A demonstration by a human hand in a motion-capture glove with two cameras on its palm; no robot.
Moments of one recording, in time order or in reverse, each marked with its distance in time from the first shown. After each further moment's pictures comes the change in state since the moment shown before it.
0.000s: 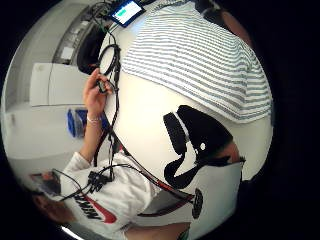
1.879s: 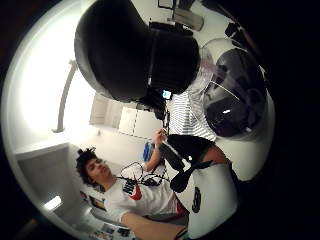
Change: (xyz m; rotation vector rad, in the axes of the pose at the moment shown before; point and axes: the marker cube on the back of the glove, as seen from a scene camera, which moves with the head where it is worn) arm 0.185 0.030 0.072 0.440 -1.122 0.088
